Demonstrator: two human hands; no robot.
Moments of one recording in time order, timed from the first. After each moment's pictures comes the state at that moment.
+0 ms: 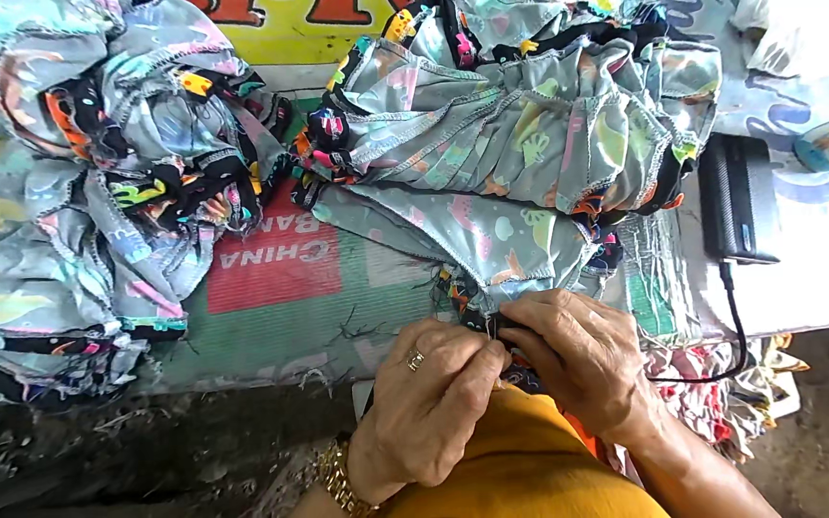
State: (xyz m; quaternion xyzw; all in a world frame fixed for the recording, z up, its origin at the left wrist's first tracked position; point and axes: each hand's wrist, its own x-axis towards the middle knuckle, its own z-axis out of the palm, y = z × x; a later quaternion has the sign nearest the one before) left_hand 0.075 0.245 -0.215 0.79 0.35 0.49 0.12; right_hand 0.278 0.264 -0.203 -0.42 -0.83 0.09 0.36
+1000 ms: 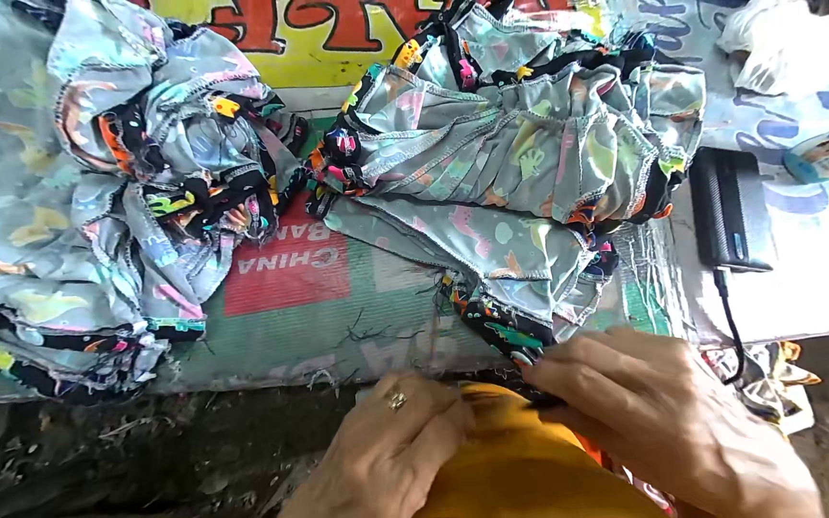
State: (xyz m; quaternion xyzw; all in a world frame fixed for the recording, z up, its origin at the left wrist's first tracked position) left_hand 0.033 0.218 -0.195 0.85 0.35 0.34 0.19; right_hand 0.311 0.250 -0.155 -0.34 -0.90 0.15 0.23
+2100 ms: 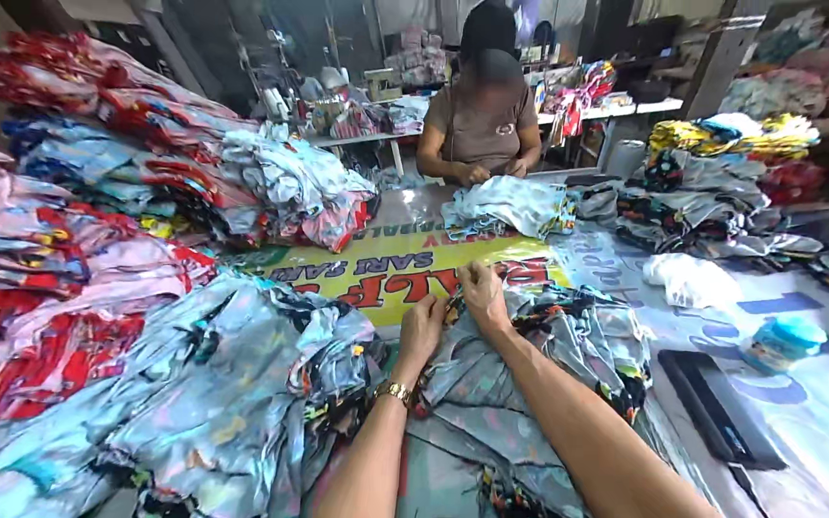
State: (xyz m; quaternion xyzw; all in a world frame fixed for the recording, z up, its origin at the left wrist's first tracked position) left_hand 0.039 0.527 -0.170 0.70 0.59 0.35 0.21; right_hand 0.188 0.552 -0.148 -0.53 -0.64 0.25 0.50
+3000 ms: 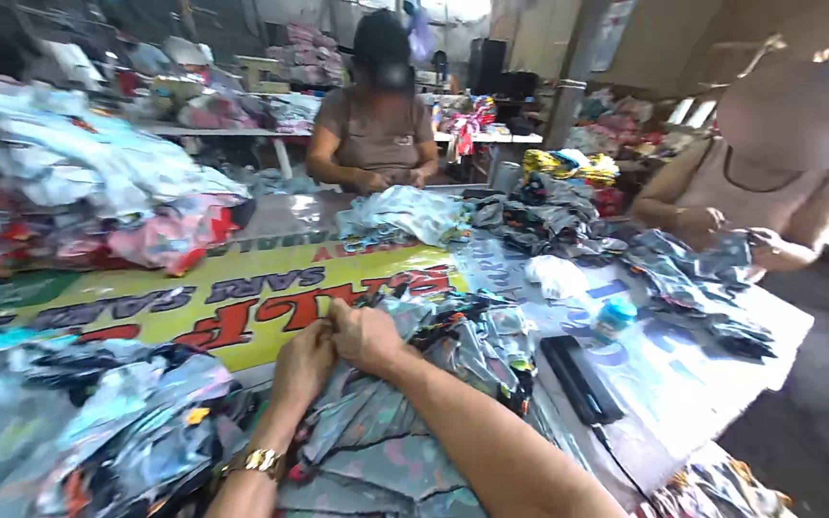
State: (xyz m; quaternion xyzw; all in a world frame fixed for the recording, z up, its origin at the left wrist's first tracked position) left_hand 0.042 0.520 -0.170 0.72 0.59 0.32 0.18; right_hand 0.173 0.524 -0.131 -0.57 -0.77 0.20 0.18
